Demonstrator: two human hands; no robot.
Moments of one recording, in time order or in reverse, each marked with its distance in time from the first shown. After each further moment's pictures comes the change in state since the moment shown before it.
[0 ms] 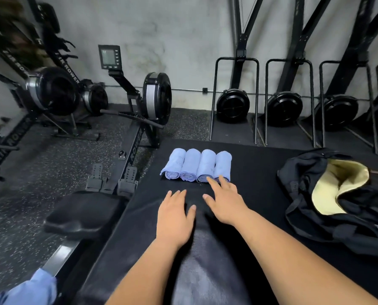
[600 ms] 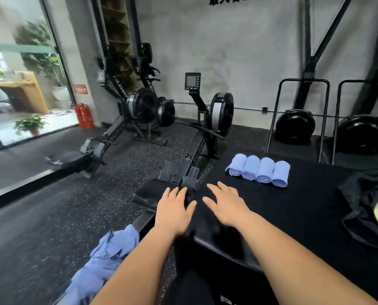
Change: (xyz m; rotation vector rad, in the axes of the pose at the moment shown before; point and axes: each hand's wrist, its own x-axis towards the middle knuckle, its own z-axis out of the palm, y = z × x) left_hand -0.156 -0.078 -0.176 0.303 0.093 -0.226; right_hand -0.134 -0.179 0.013 0.018 -0.073 -0.332
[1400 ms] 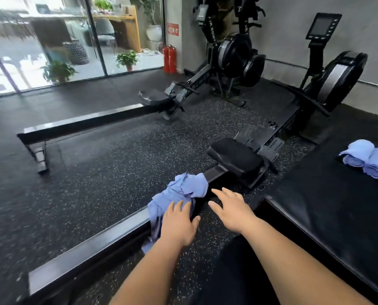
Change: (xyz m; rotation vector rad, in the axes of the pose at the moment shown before) left_hand -0.183 -0.215 0.048 -0.028 -0.176 -0.509; right_hand -0.009 -0.173 0.189 -0.035 -0.368 -0.289
